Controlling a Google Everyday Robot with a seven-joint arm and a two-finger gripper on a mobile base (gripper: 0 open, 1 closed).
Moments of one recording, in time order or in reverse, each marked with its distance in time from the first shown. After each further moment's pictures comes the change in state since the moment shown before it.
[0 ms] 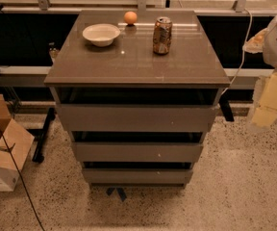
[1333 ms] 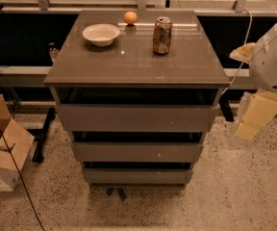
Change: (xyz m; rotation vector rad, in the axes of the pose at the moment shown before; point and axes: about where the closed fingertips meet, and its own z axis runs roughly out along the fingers) arm -0.015 0.010 0.023 0.075 -0.082 -0.054
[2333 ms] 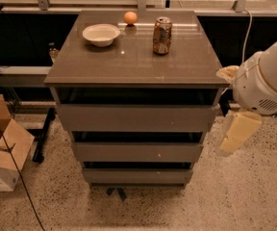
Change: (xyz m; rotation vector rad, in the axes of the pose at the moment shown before) arm 0.003 0.013 0.050 -0.027 -0.052 0.000
